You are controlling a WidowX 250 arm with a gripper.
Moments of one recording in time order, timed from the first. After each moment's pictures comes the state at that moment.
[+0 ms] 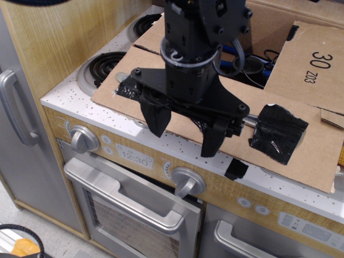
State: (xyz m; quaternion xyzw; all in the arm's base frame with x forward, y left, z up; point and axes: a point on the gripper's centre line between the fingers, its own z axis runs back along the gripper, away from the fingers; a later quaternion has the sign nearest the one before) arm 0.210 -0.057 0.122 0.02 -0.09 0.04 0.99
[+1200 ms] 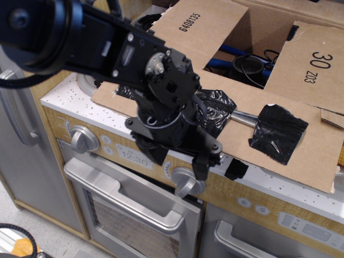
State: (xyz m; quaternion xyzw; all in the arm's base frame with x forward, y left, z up) arm 0.225 -0.047 0.062 -0.05 -0.18 0.04 0.98
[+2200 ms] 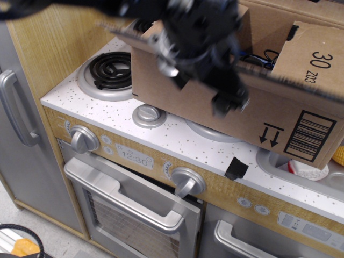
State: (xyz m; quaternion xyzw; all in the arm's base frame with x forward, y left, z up) arm 0.263 -0.052 0.144 0.06 -0.29 -0.11 0.95
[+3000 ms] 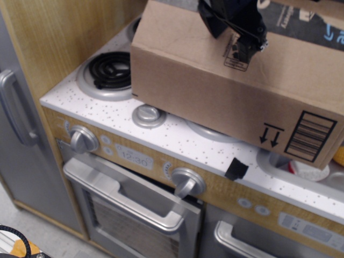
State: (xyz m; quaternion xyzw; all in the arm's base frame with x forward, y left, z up) arm 0.362 -0.040 0.137 0.03 -0.29 -0.20 0.94
